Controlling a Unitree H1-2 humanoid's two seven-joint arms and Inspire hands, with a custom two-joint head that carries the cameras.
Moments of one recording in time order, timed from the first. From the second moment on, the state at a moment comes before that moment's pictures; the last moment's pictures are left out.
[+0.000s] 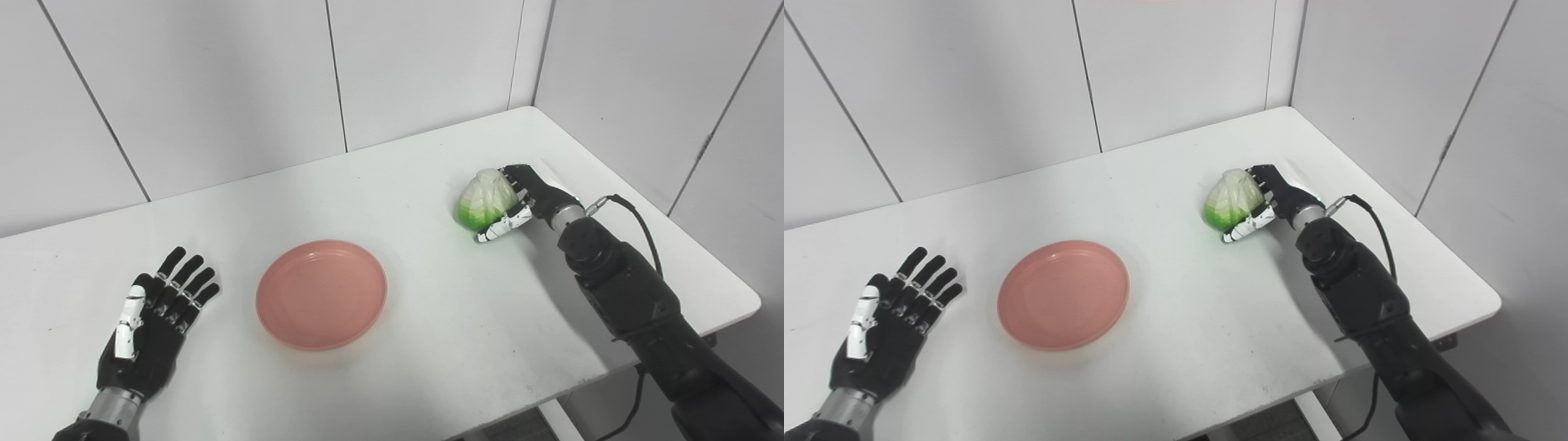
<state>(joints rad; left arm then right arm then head) -0.31 0.19 0.14 0.39 -0.50 0.15 -0.54 -0.44 -0.51 0.06 0.33 -0.35 0.26 0.06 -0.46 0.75</state>
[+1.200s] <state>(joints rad) -0.30 0.17 0.12 0.36 -0.50 0.15 -0.51 -0.37 -0.42 0.03 0.05 -0.31 0.20 0.02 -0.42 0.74</state>
